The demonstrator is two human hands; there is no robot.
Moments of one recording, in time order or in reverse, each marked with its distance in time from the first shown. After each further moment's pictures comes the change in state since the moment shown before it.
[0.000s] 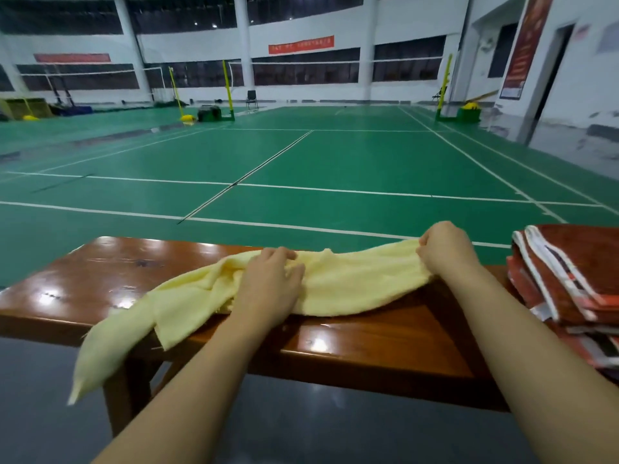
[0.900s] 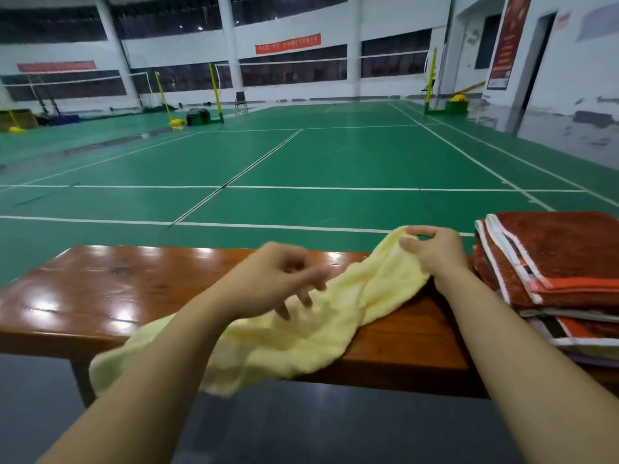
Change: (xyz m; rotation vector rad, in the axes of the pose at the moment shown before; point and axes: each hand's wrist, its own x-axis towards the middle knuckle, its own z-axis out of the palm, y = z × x) left_hand -0.021 0.081 -0.045 -0.400 -0.520 0.092; right_hand -0.001 0.053 0.003 0.862 0.000 0.177
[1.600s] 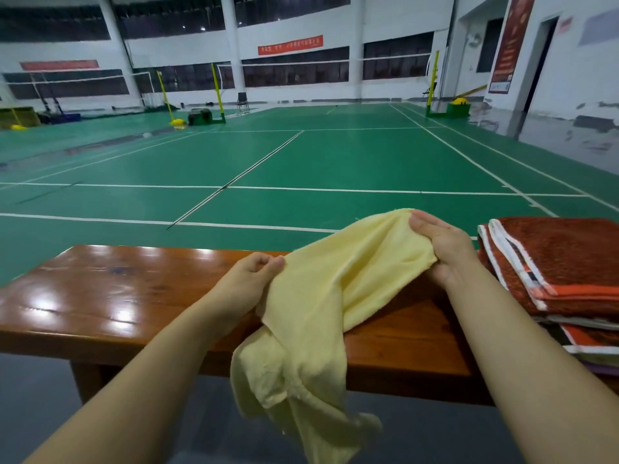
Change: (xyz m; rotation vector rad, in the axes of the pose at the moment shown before) left_hand 0.016 -0.061 0.001 -0.318 0.277 -0.229; right_hand 0.009 -0.016 -0.004 0.780 -0.183 0.195
